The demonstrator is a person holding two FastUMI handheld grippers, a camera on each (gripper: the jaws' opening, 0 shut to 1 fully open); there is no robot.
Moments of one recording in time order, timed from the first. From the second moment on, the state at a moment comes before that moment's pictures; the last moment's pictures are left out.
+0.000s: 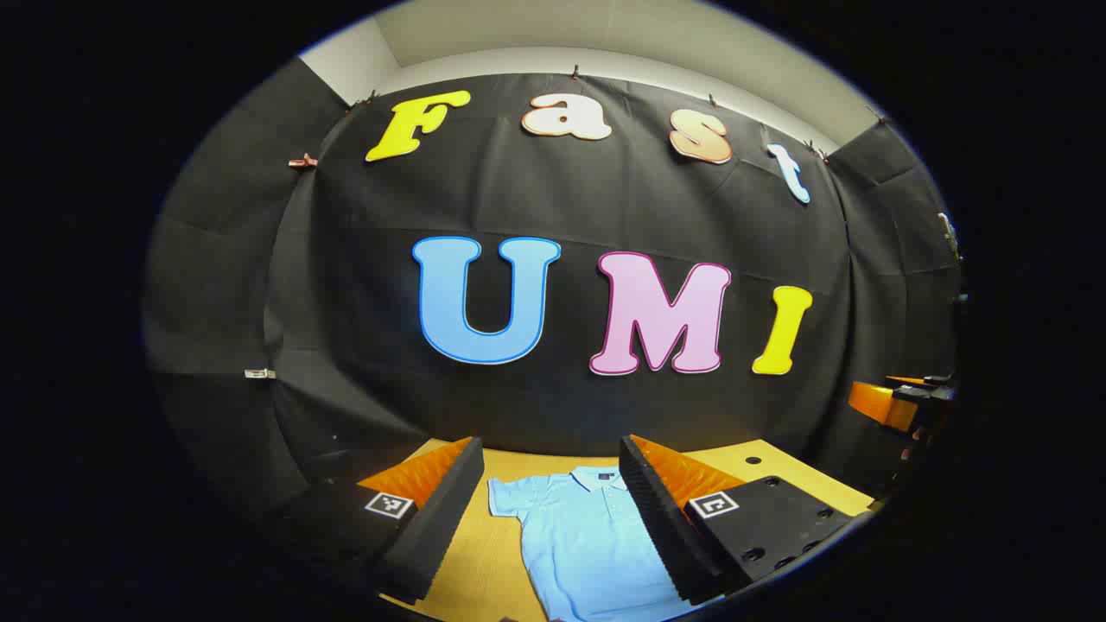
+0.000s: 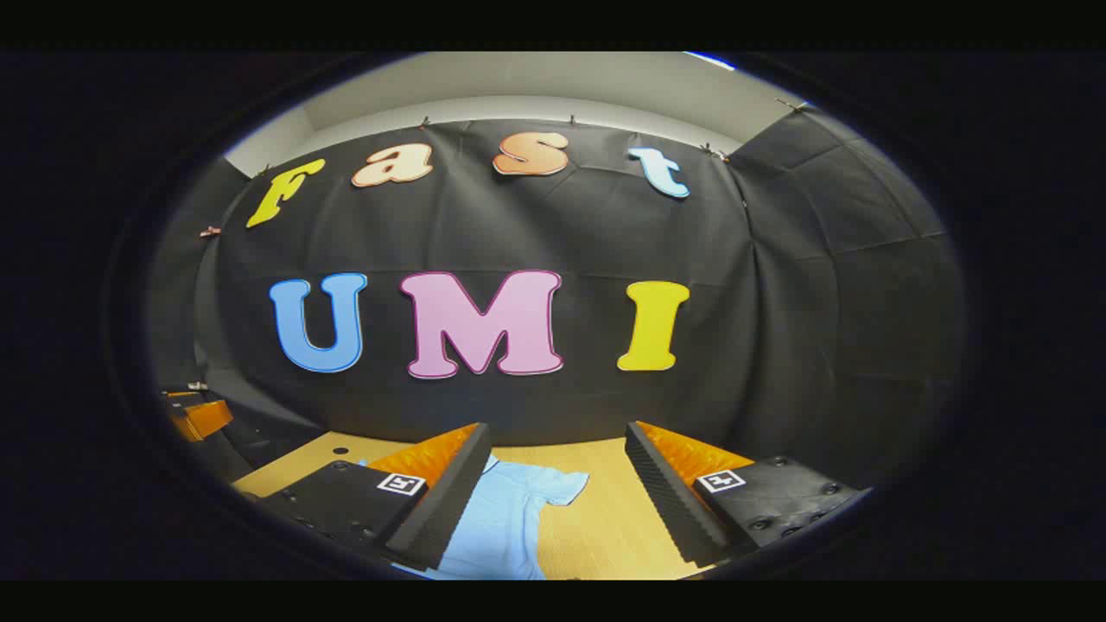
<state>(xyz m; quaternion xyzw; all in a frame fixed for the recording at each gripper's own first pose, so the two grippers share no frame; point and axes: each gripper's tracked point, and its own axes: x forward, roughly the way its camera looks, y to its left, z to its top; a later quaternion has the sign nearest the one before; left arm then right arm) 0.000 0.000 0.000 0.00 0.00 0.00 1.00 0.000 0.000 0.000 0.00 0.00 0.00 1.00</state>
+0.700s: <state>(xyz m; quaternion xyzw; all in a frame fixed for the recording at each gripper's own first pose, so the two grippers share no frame) 0.005 -0.004 -0.006 0.00 0.01 0.00 1.00 0.006 0.003 0.005 0.01 0.00 0.00 1.00</state>
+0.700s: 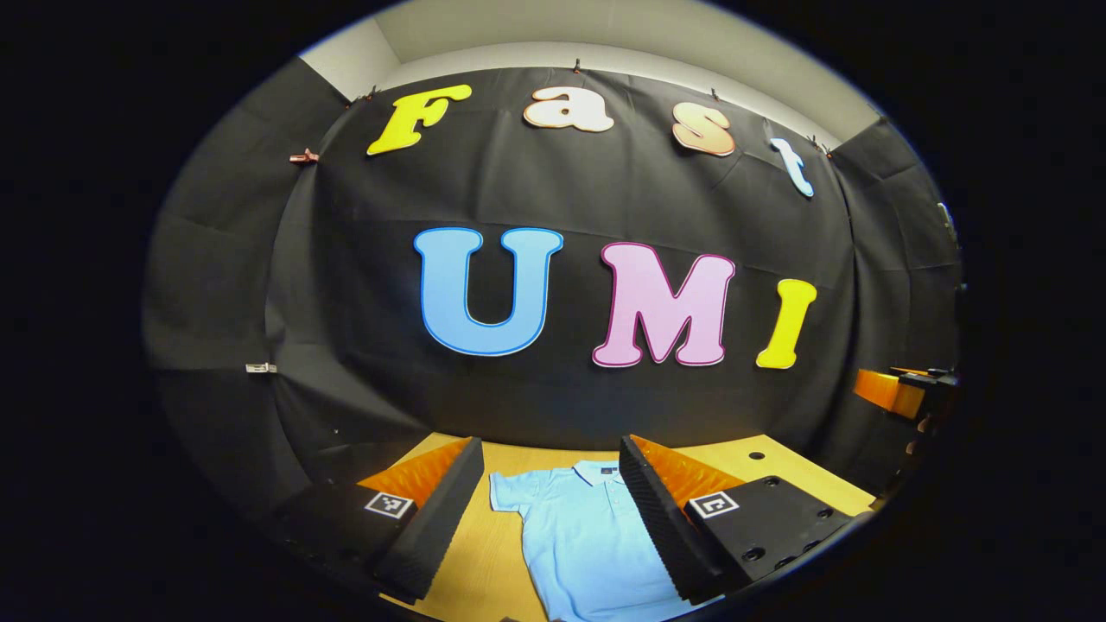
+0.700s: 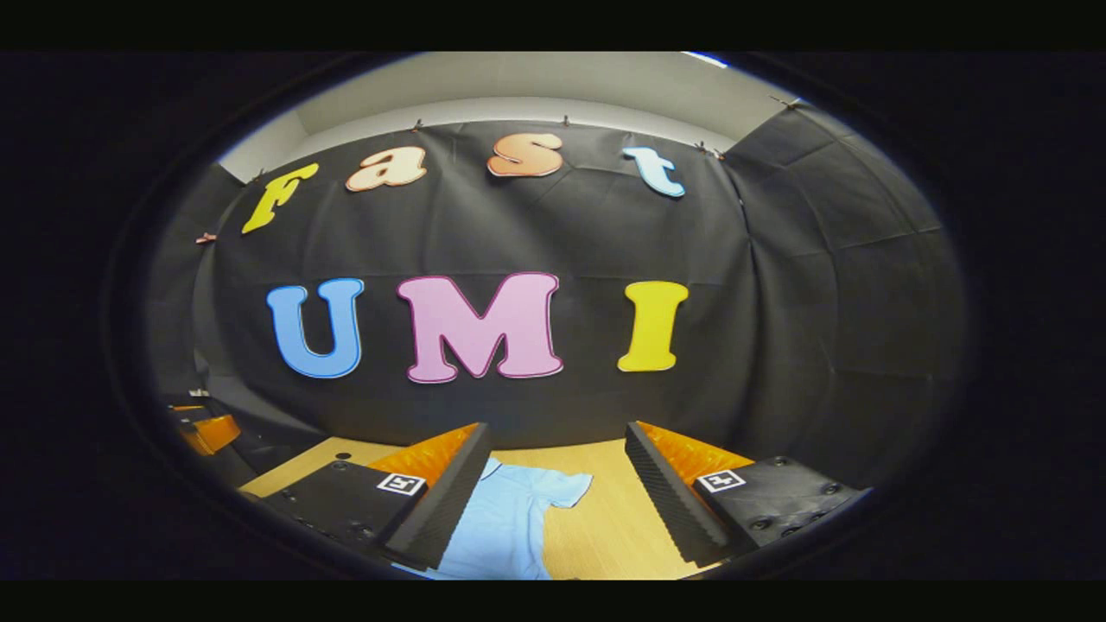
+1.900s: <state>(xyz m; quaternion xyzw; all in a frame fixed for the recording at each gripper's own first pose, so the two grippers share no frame) 0.054 0.028 -0.069 0.02 0.08 0.11 0.99 0.203 -0.004 -0.141 -0.04 0.17 0.06 0.98</state>
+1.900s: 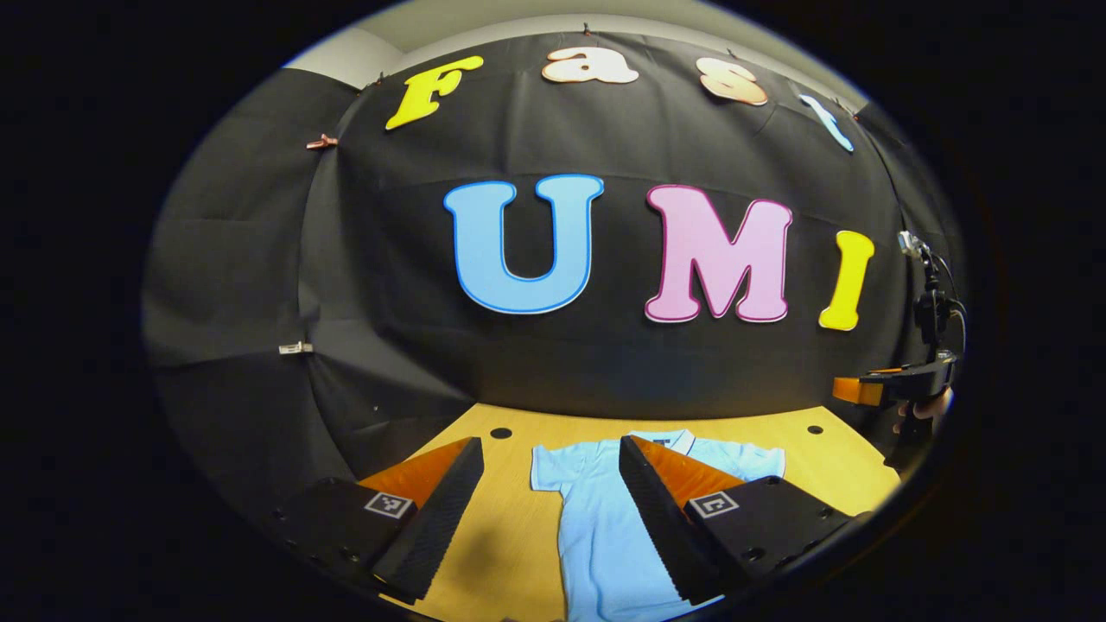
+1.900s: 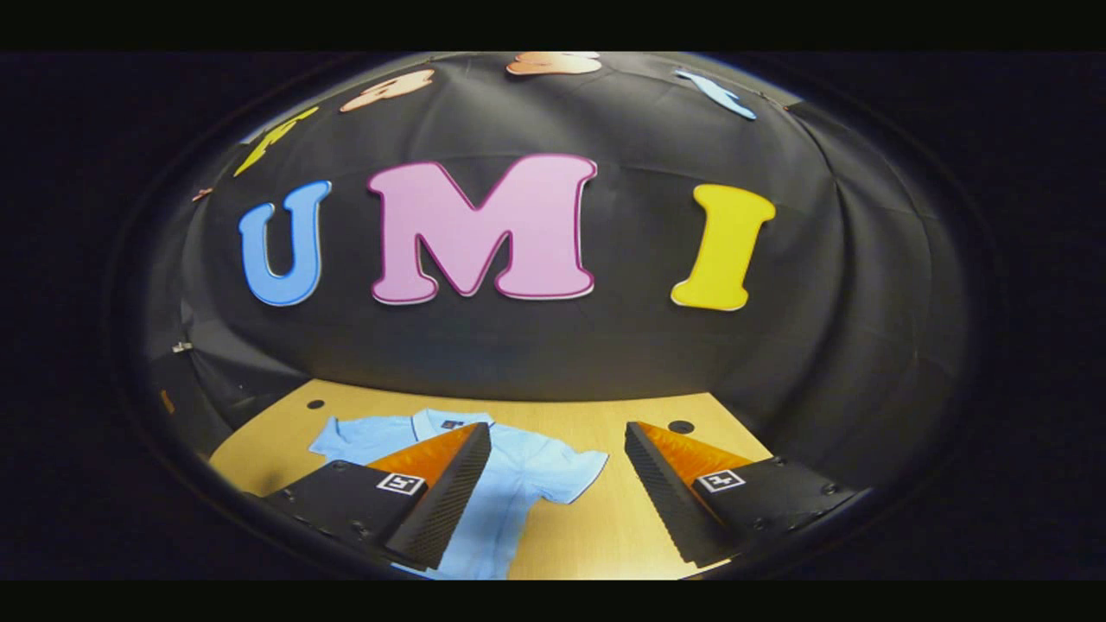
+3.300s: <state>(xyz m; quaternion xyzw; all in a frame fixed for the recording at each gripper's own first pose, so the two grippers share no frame) 0.138 -0.007 -0.177 0.03 0.18 0.04 0.98 0.361 -0.057 -0.404 -0.02 0.37 0.03 0.93</state>
